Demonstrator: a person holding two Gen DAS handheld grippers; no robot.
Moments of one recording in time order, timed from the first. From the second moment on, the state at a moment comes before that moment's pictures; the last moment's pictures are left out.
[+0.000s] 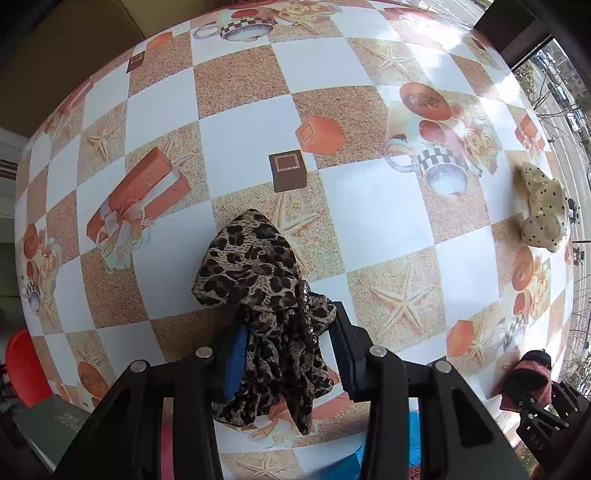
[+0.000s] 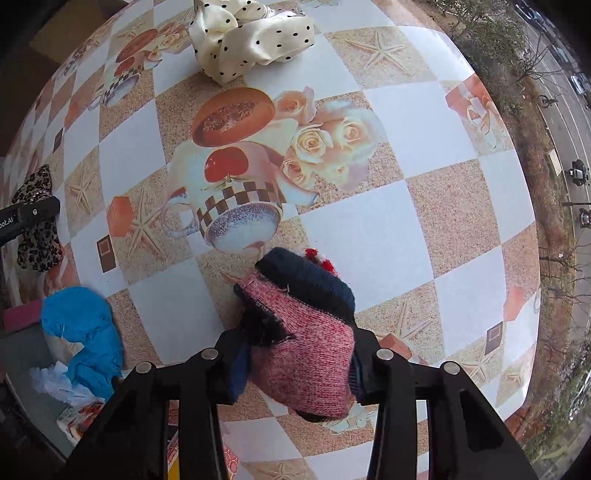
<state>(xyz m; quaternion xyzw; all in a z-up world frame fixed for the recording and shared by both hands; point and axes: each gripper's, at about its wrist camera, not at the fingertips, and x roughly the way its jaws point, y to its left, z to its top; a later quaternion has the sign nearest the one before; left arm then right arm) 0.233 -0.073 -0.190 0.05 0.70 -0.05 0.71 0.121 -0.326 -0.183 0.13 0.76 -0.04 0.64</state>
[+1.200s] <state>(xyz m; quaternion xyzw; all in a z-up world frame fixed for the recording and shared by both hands) 0.003 -0.053 -0.024 0.10 0.61 -0.19 0.76 0.011 -0.308 -0.017 0.25 0.66 -0.04 0.71</state>
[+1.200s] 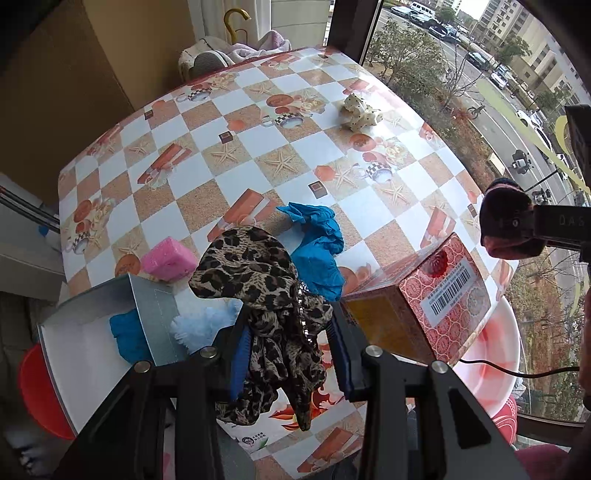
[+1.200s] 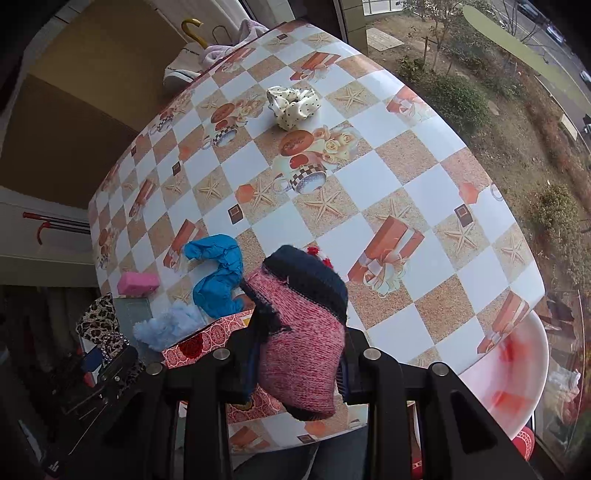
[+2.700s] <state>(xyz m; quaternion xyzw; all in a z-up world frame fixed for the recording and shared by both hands) -0.069 0.139 0.003 -0.04 0.58 -0.04 0.81 0.001 -0.054 0.036 0.05 0.67 0.15 0.72</state>
